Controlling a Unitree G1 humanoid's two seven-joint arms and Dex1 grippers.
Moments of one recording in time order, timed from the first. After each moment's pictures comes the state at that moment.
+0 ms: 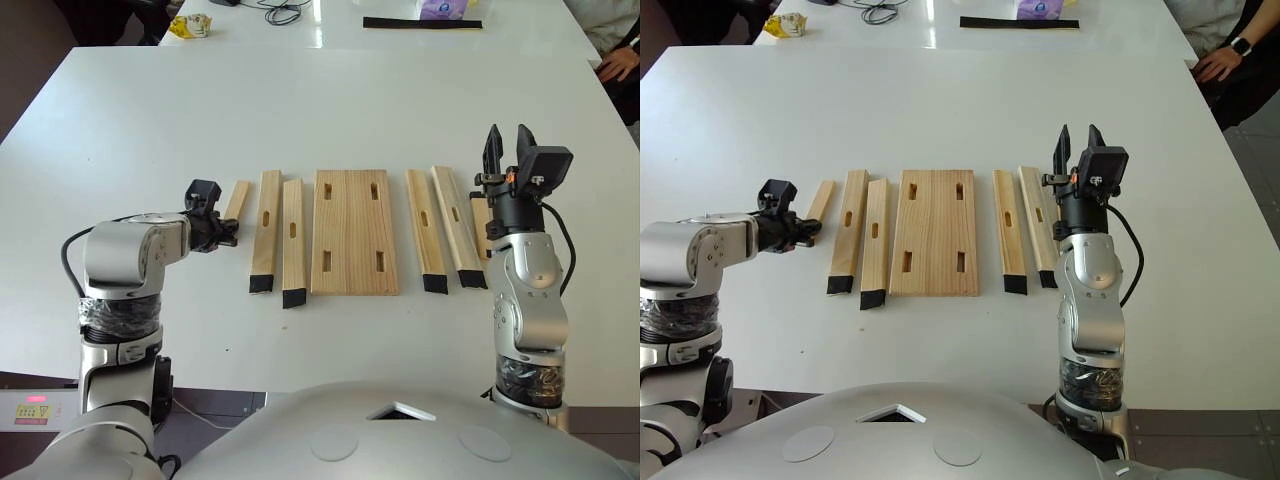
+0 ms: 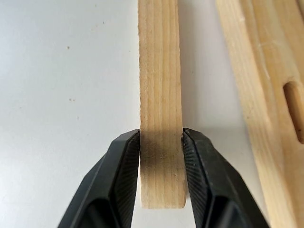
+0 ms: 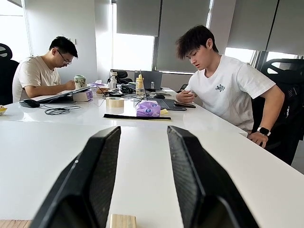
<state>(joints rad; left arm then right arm) -0.25 0.51 0.09 -0.25 -0.30 1.39 -0.26 0.06 -0.08 -0.06 -0.44 0.02 0.19 -0.01</state>
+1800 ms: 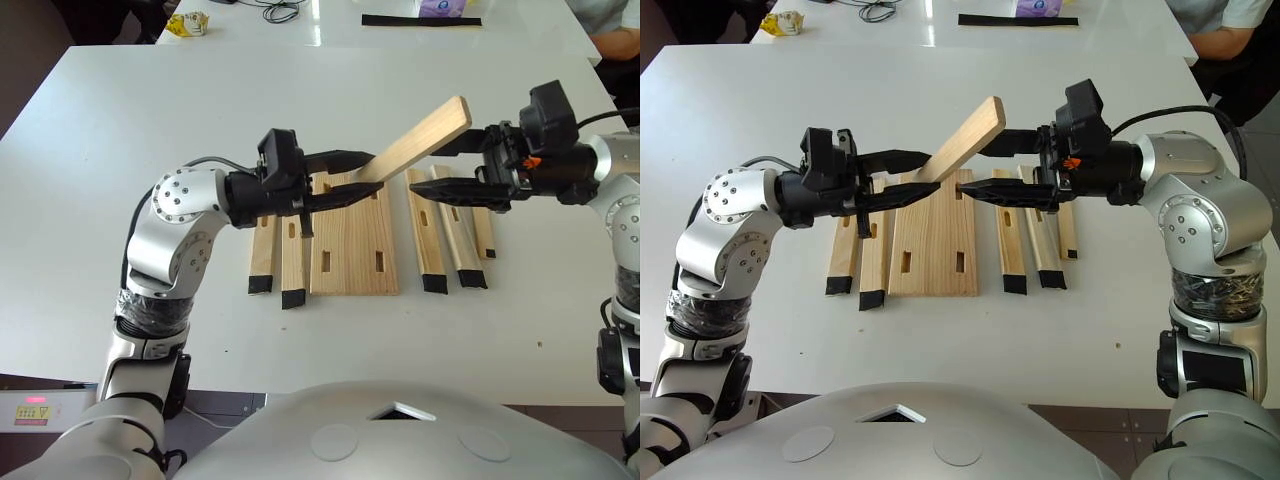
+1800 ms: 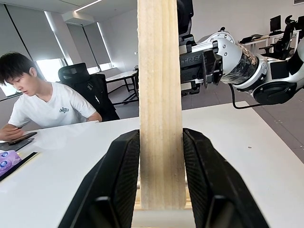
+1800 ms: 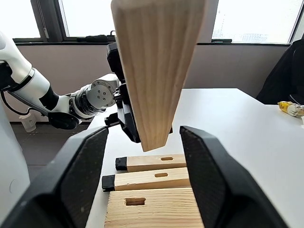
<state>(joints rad) -0.30 0.47 -0.10 -0.36 -0.56 0.30 -1.06 -0.41 -0.71 -0.06 -0.31 0.84 0.65 1.21</state>
